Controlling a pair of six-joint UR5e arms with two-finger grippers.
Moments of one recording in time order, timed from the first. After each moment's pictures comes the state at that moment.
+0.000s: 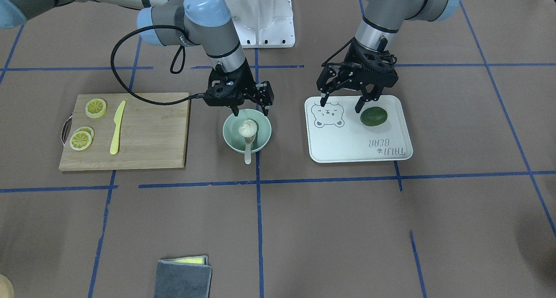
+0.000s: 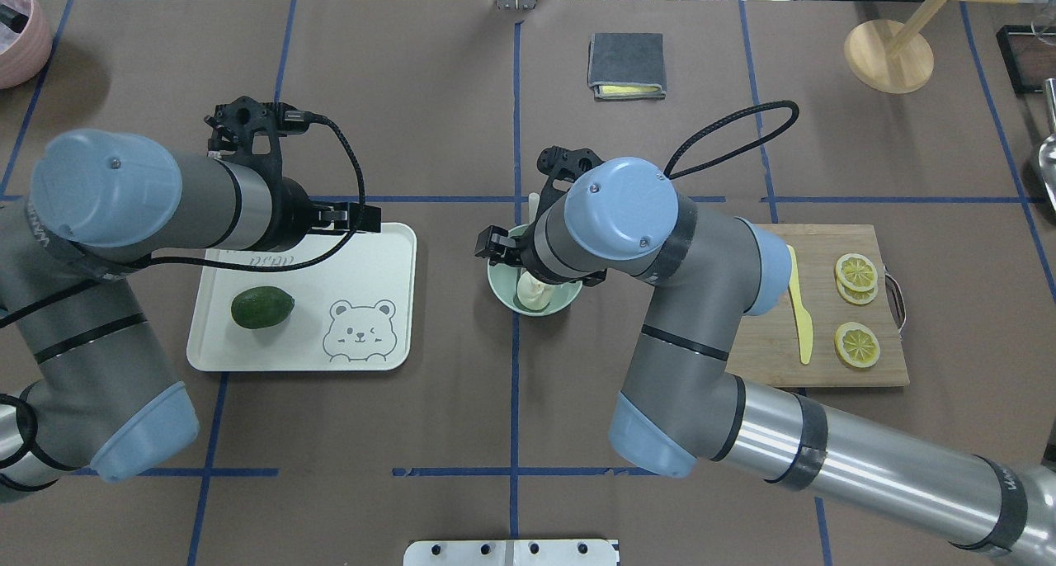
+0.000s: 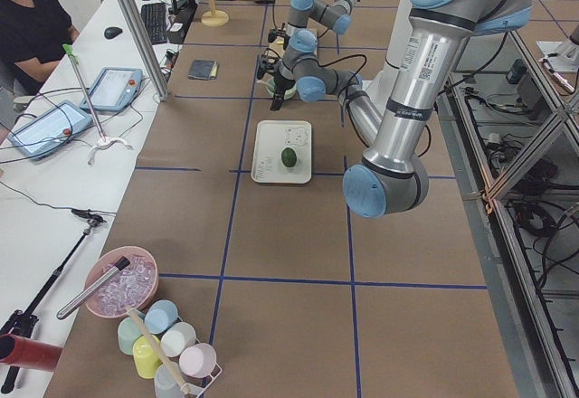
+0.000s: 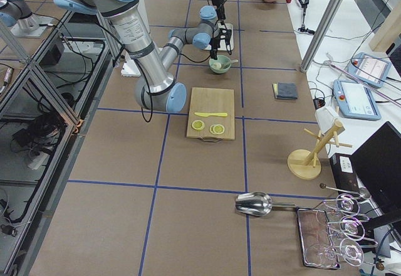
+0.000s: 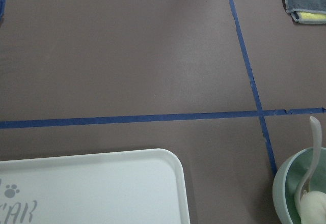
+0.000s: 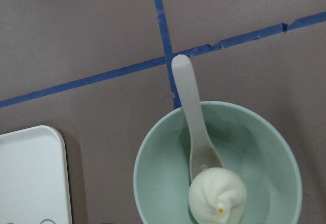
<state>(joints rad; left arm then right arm) -0.64 -1.93 -1.98 -1.87 -1.76 -1.14 0.50 -0.90 1.69 -1.34 1.78 1.50</state>
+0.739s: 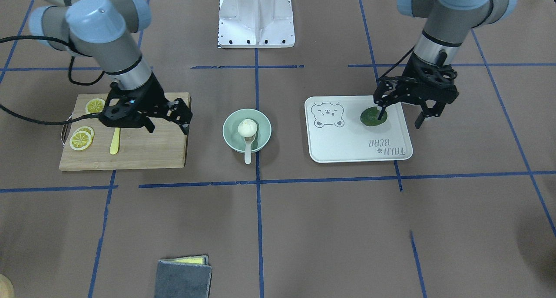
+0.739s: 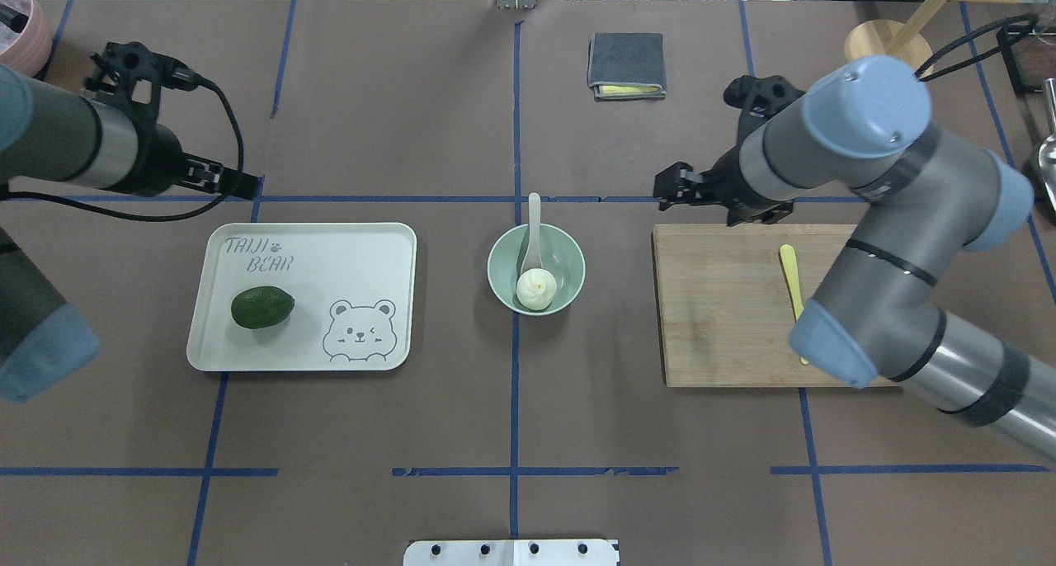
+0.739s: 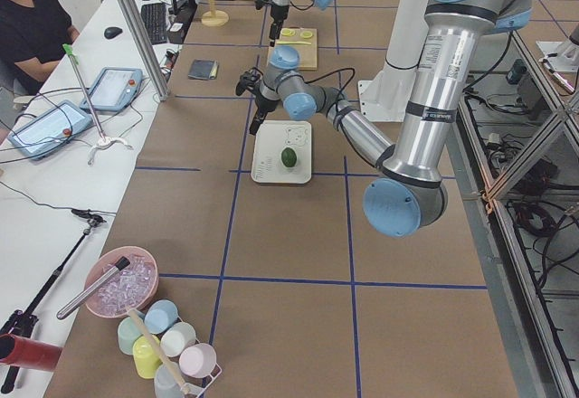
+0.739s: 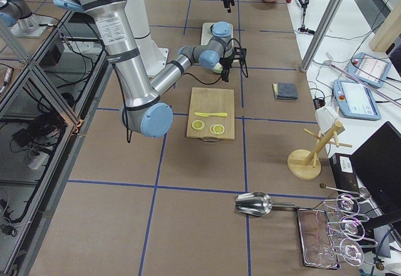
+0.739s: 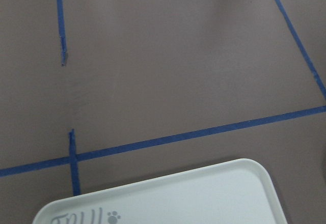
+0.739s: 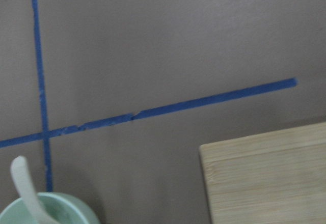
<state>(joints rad) -0.90 -1.78 -1.95 -1.87 -1.93 -0.67 0.79 -1.22 1.84 -1.34 2.00 1.22</state>
